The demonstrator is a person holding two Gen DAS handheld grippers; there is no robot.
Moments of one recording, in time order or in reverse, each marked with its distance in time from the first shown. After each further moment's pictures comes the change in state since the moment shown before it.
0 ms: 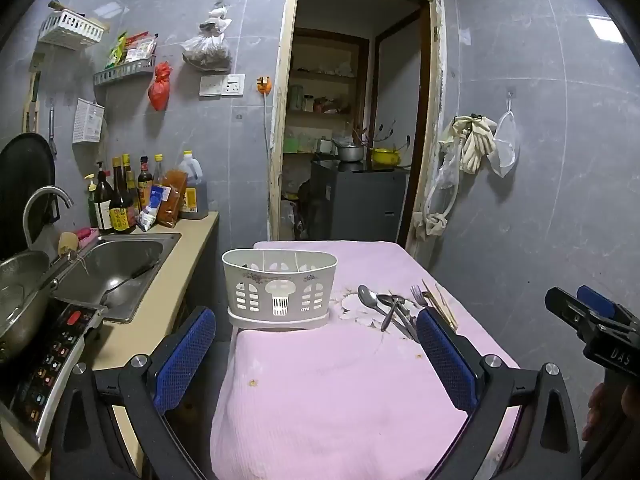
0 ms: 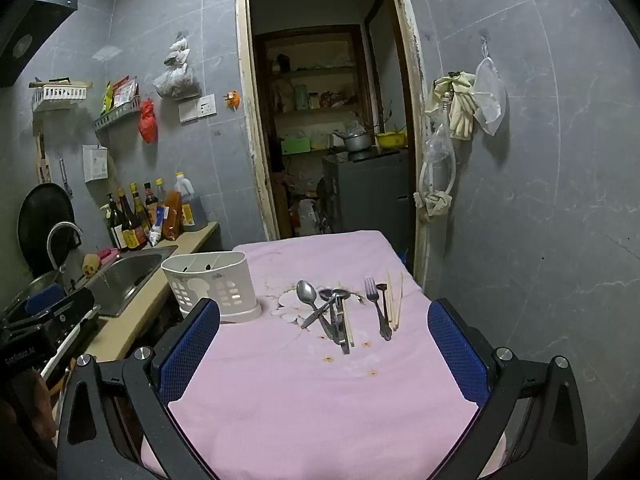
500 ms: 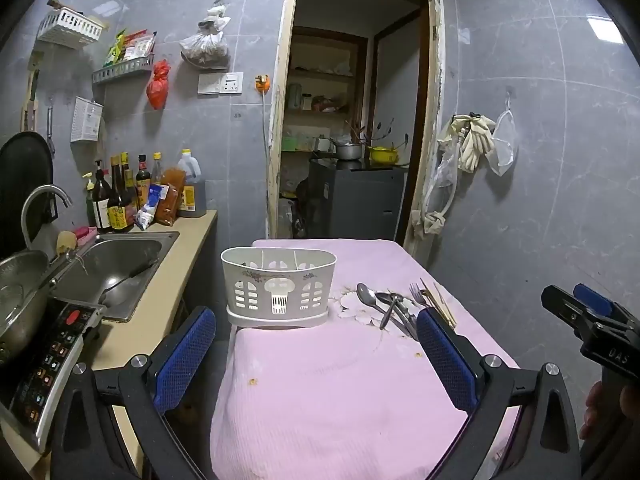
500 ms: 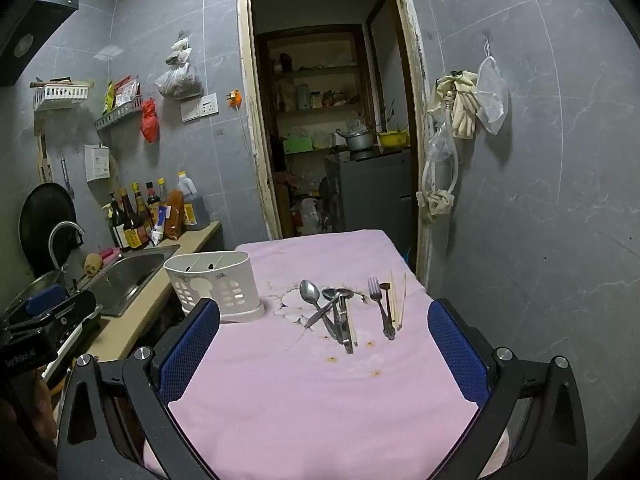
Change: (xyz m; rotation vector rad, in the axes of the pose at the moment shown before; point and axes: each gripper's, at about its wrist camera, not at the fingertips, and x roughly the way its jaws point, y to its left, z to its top) left arm -0.002 -0.001 0.001 -0.003 -0.004 -0.008; right arm 0.001 0.001 0.000 0.000 0.003 0.001
